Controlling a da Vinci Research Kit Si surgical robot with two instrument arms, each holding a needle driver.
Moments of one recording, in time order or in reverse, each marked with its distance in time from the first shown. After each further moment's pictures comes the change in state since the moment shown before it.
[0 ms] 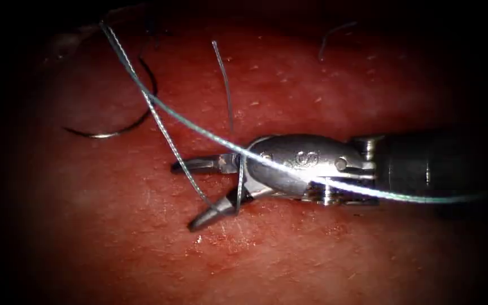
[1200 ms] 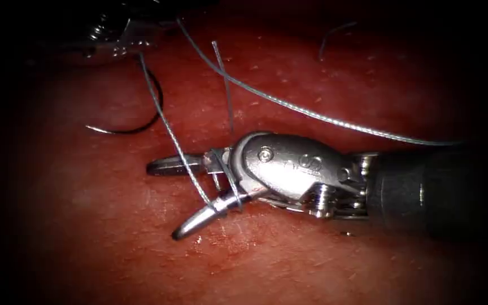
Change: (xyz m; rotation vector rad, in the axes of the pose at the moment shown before) right arm 0.004 0.000 0.001 0.061 0.324 0.035; left arm -0.001 0.006 0.010 0.092 0.065 -0.105
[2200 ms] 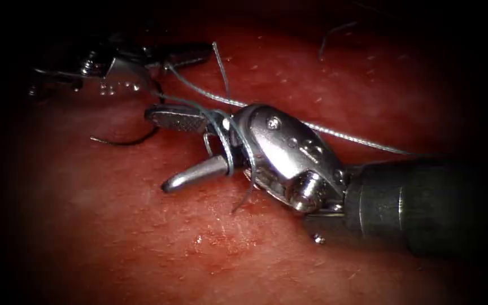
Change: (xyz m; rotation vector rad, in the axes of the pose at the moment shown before) right arm 0.002 0.003 -0.003 -0.213 0.356 0.020; left arm 0.002 0.006 -0.002 0.086 0.167 -0.338
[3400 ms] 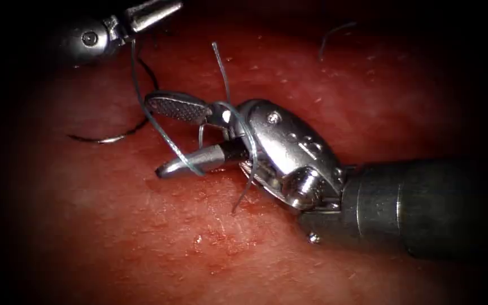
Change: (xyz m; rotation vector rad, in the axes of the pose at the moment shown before) right arm 0.000 -0.001 0.001 -0.032 0.019 -0.005; left arm -0.003 -0.004 -0.001 0.288 0.266 -0.879
